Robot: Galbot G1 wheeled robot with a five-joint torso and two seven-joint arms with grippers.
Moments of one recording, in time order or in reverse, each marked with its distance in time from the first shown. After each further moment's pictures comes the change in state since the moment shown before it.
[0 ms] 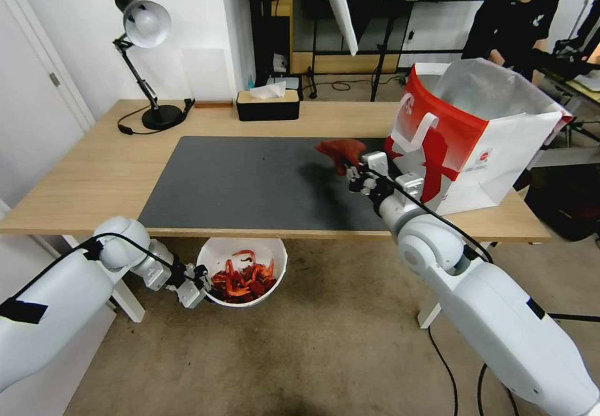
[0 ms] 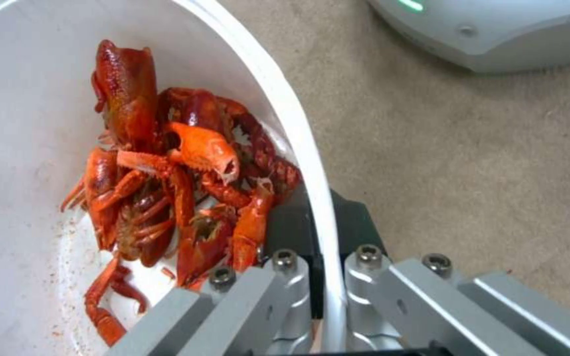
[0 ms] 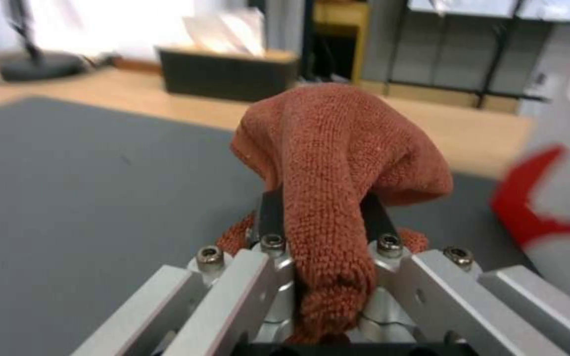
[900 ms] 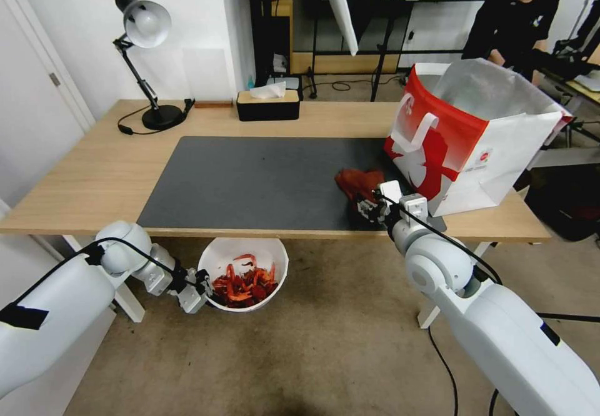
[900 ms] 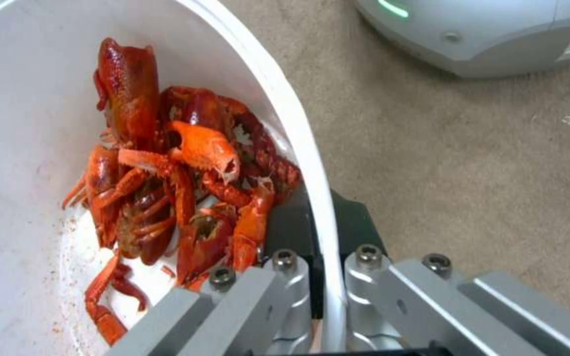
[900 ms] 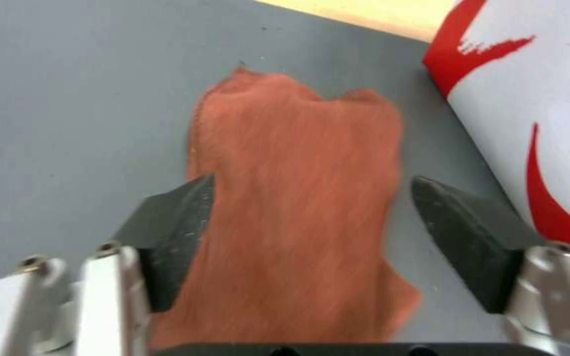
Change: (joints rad) left arm 0.022 0.005 0.000 -0.014 0.007 0.000 0.001; right arm -0.084 -0.002 0.019 0.053 -0.006 -0.218 0.123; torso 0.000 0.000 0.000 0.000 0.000
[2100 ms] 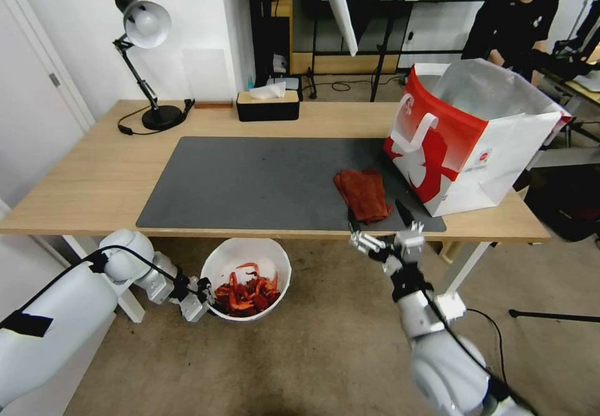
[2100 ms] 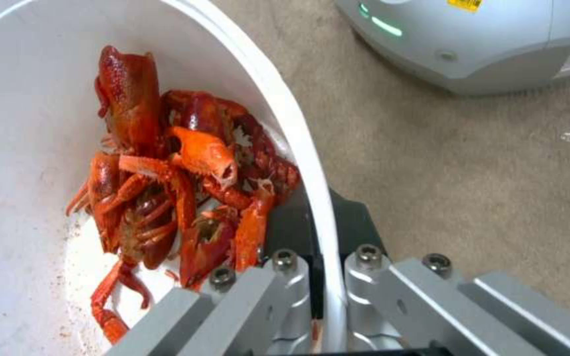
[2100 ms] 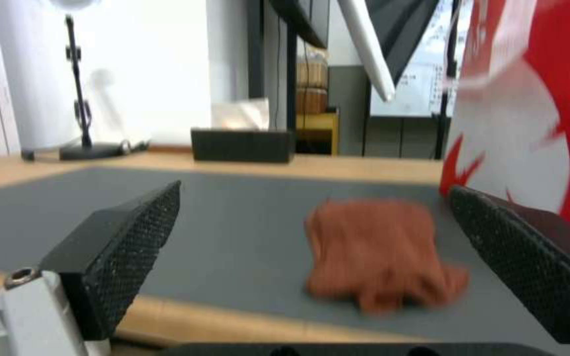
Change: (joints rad) left arm 0.039 -0.018 -0.006 0.000 0.011 -0.023 -0.003; right arm -0.622 0.201 0.169 0.106 -0.476 0.883 -0.221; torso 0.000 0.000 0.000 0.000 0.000
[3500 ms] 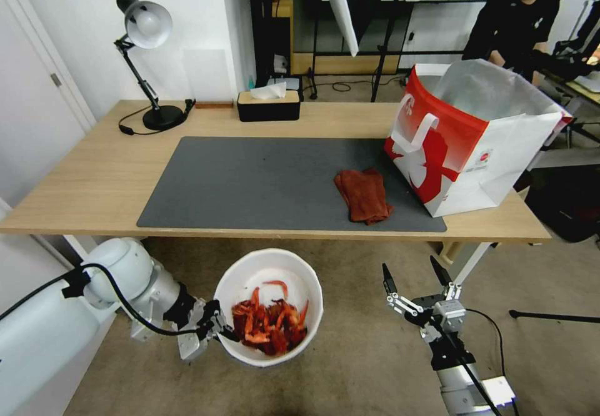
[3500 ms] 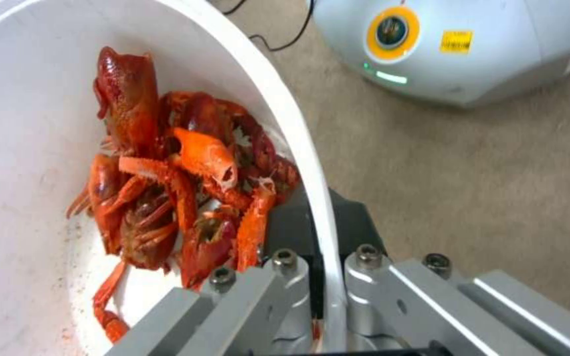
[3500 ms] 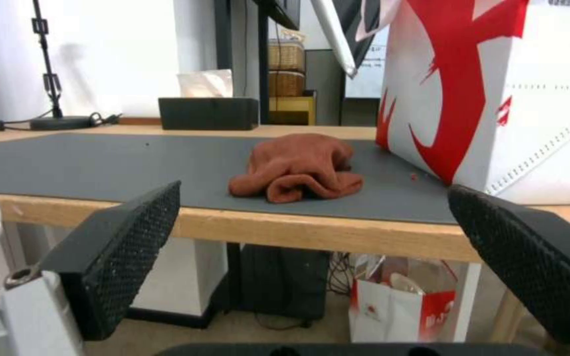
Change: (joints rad) left arm 0.142 0.143 -0.073 -0.369 -0.042 -0.056 -0.019; right arm -0.247 0.041 0.219 -0.048 0.061 0.202 -0.165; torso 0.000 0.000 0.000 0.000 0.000
